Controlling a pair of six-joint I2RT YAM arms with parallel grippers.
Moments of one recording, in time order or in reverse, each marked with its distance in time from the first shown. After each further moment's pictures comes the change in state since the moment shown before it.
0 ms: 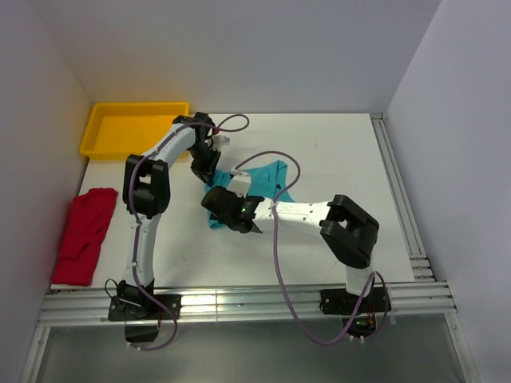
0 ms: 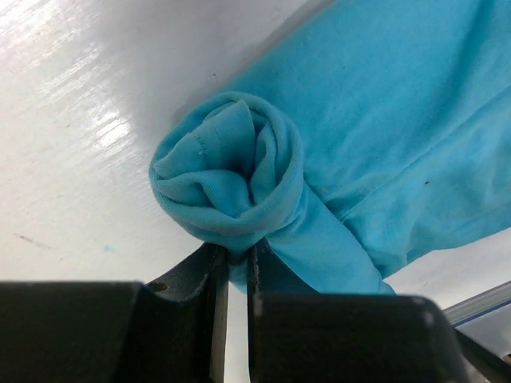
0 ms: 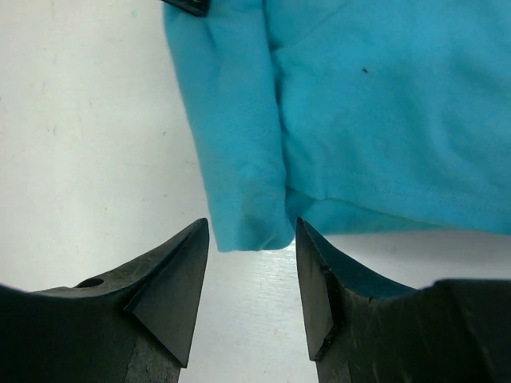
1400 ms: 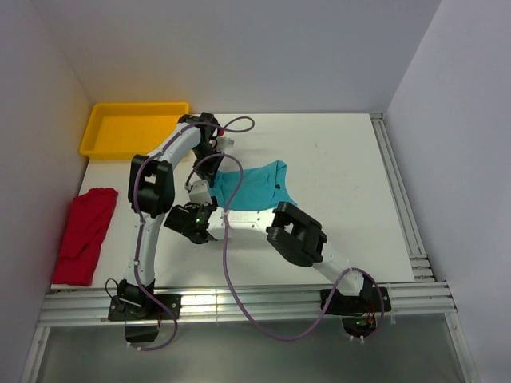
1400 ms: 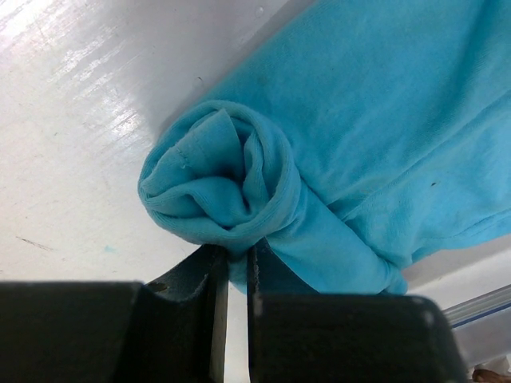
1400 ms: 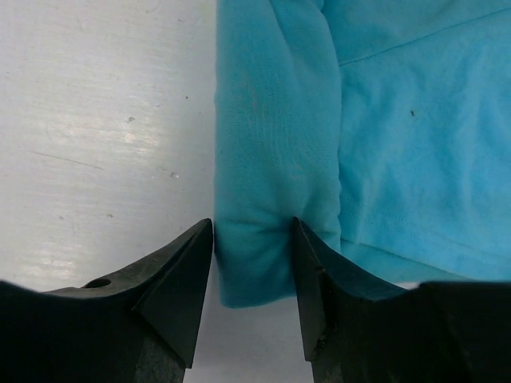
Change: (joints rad) left arm -0.032 0.048 0.080 -0.074 -0.049 0.035; right arm 0.129 0.444 0.512 -0.331 0.292 -0.275
